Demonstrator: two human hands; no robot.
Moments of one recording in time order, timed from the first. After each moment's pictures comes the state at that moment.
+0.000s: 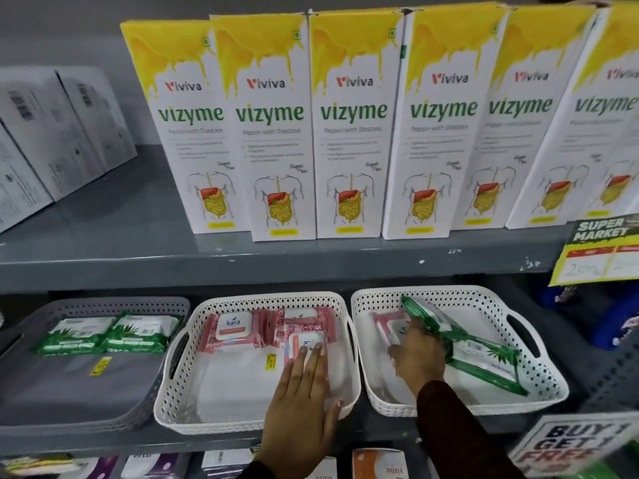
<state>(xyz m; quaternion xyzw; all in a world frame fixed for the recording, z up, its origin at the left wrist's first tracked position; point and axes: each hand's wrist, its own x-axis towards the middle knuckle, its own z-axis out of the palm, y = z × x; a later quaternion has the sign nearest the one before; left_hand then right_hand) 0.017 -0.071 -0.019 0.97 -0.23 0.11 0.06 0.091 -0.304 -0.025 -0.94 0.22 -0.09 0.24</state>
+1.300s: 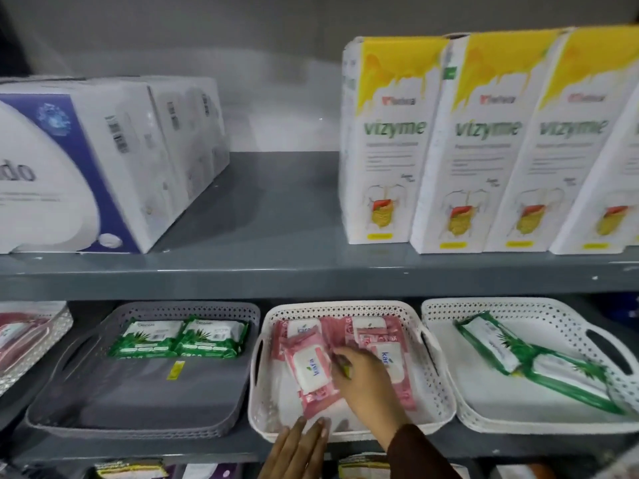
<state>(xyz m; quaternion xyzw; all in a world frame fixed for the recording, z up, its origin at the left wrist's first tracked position) -0.010 0.100 -0.072 0.89 -0.27 0.35 0.04 0.068 -0.065 0.015 -0.90 -0.03 -0.04 0.43</state>
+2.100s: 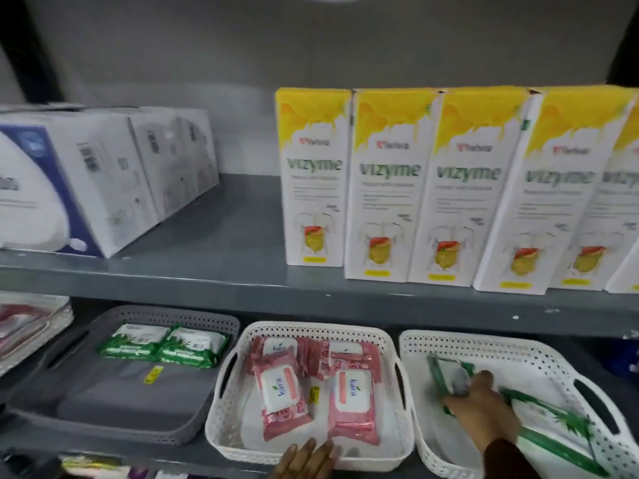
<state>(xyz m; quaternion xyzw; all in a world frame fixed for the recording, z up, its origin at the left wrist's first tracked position) 0.030 0.006 -0.091 0.82 -0.24 0.49 -0.16 0.075 -0.316 -0.006 -0.92 0.31 -0.04 0.25</state>
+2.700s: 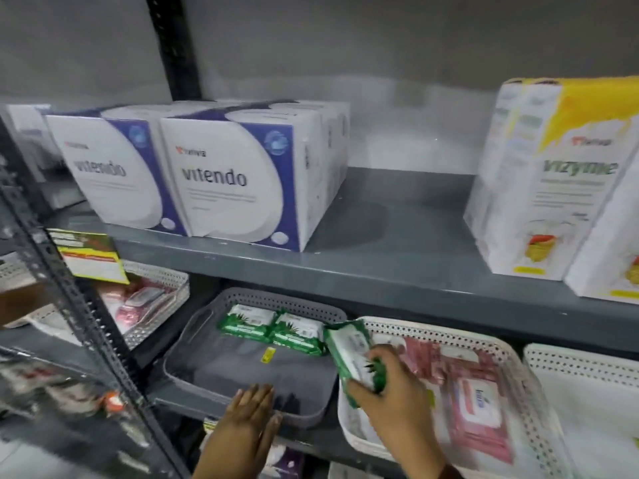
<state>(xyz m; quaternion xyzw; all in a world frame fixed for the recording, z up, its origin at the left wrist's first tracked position) 0.003 0.280 -0.024 0.98 -0.06 0.16 0.10 0.044 0.022 0.059 -0.90 -0.07 -0.10 0.43</state>
